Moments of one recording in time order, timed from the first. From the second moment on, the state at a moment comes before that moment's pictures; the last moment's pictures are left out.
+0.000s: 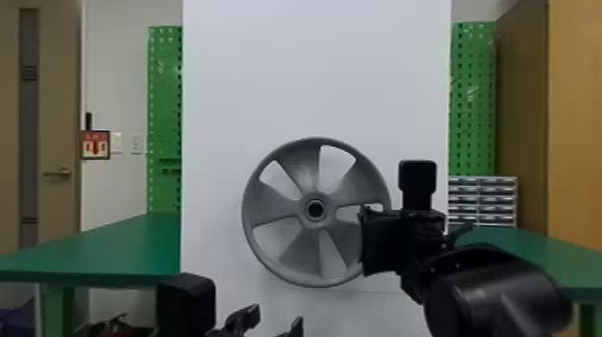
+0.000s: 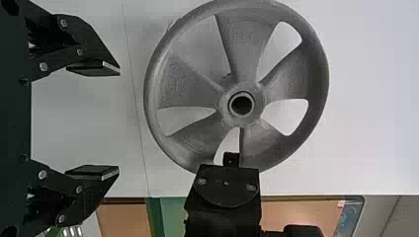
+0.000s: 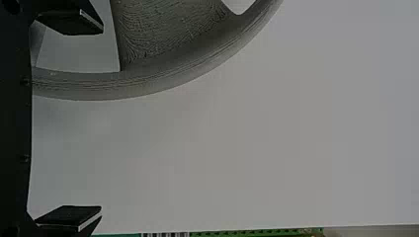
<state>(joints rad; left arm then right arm) -0.19 0.17 -0.19 -2.31 0.33 0.77 -0.02 -0.95 0.00 0.30 -1.41 -0.24 0.57 -0.44</state>
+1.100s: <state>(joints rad) -0.17 0.17 -0.15 -2.32 0.34 0.77 -0.02 -0.64 0.00 0.30 -1.89 -0.24 0.64 -0.31</state>
